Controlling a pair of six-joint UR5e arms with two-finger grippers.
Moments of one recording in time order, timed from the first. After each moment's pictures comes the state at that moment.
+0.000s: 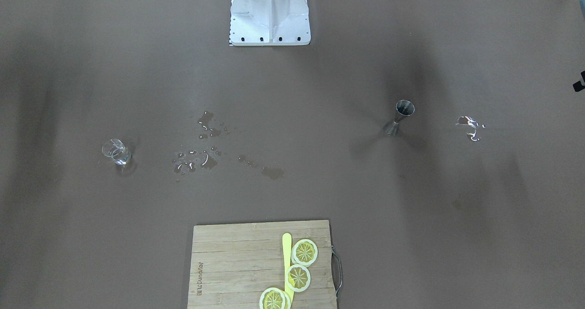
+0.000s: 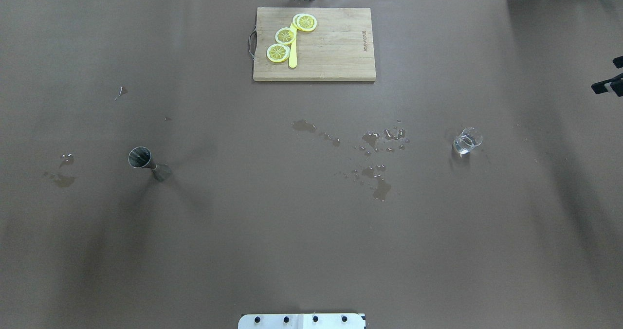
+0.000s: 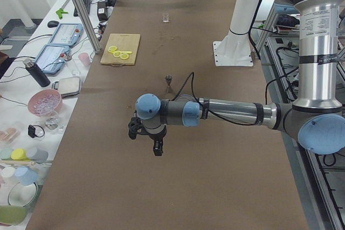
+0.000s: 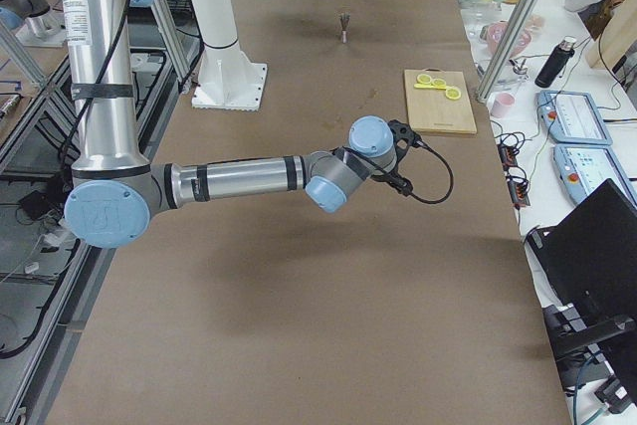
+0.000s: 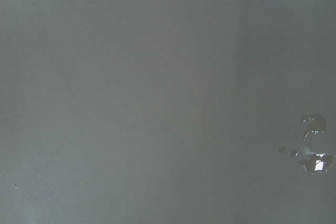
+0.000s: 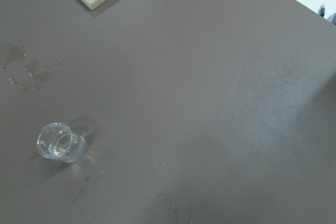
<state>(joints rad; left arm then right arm) -1.49 -1.48 -1.73 -1.51 -2.41 -0.06 1.32 -1.53 1.63 -0.80 2.47 -0.09</state>
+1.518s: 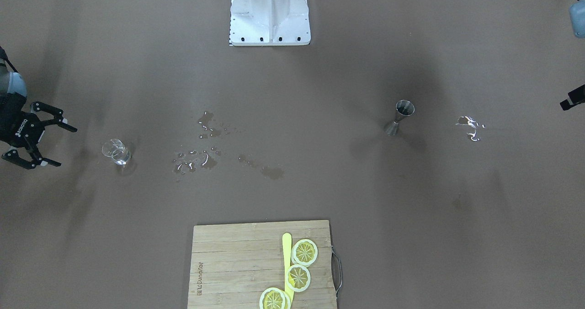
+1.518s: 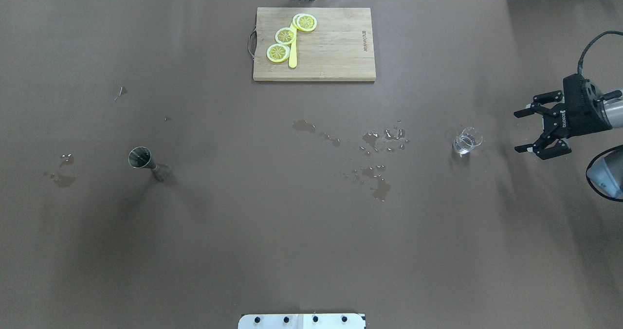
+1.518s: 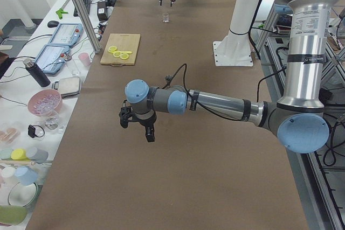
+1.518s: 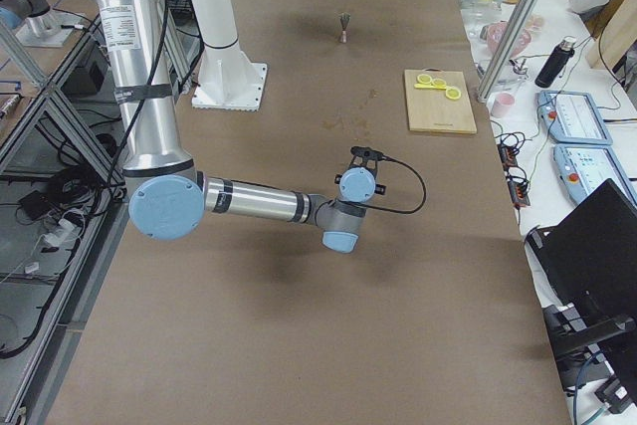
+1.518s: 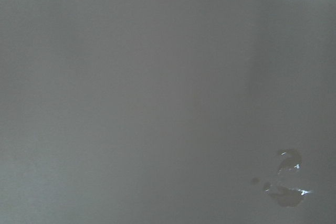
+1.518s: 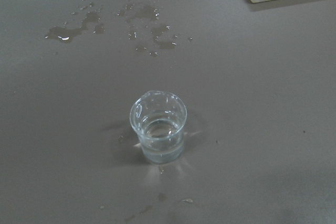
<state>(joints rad) -1.40 -1.61 -1.72 -1.51 -2.41 -0.39 1.07 -1.41 1.18 -0.08 2.50 -0.09</state>
